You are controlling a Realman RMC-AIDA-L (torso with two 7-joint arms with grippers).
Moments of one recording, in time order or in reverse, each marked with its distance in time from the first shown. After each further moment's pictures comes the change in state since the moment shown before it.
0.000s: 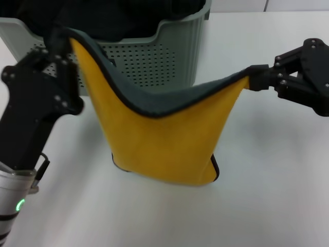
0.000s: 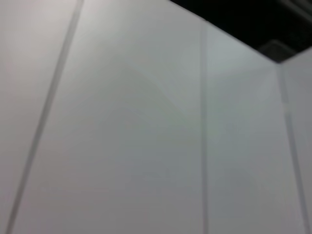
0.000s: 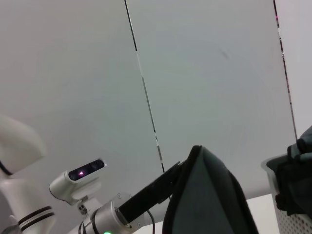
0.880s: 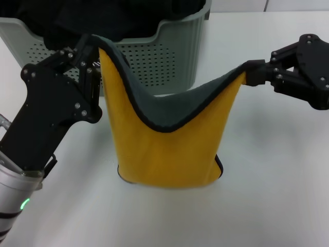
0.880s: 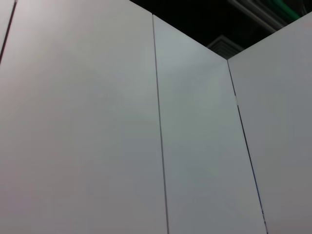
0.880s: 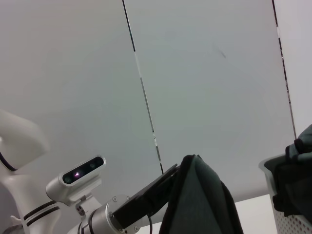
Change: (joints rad) left arm -0.045 0.036 0.002 -0.011 0.100 0.033 -0.001; right arm 0.033 -0.005 0.007 0.041 -0.010 0.006 -0.008
